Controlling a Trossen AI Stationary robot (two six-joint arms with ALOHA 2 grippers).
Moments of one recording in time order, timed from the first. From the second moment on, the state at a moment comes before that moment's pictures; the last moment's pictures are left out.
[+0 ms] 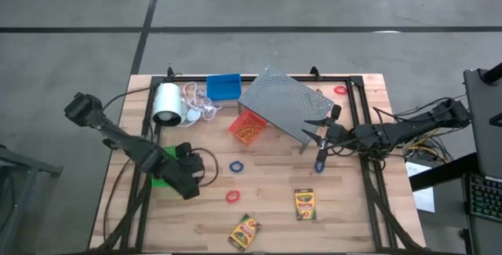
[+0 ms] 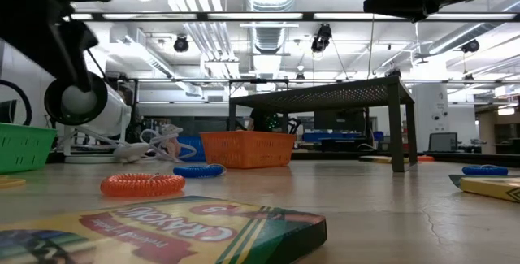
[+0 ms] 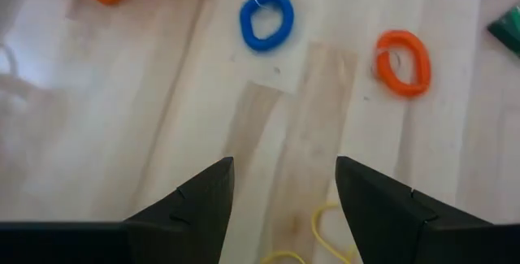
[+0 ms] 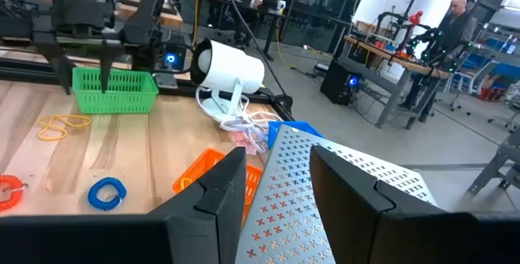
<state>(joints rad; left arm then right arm) -0.61 1.24 0.77 -0.74 -0.41 -0.79 0.28 0.77 0.42 0.24 0.66 -0.16</state>
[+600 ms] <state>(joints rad) -0.84 1.24 0.66 -0.60 -0.32 -0.82 0.28 0.77 0.42 0.24 0.66 -0.16</state>
